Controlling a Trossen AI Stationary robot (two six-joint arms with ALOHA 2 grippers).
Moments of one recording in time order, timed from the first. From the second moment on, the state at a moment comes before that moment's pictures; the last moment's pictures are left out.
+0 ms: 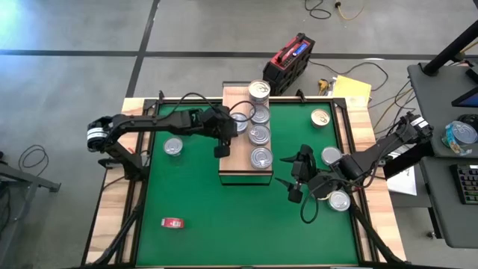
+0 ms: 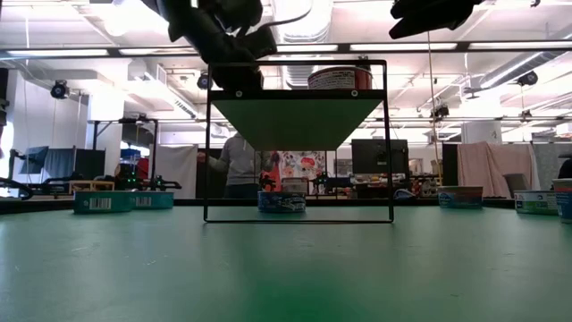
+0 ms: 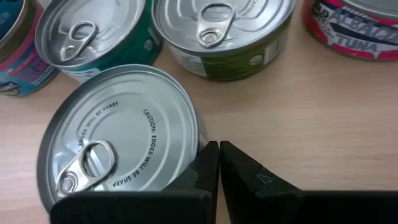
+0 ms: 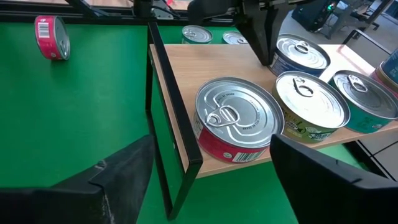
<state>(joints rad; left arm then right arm) 0.27 1.57 1.18 -0.39 0.00 0.33 0.49 1.21 0.94 -0.41 0.73 0.33</state>
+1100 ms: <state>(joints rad) 0.34 1.57 1.18 -0.38 -0.04 0.33 0.49 1.21 0.94 -0.41 0.73 0.33</state>
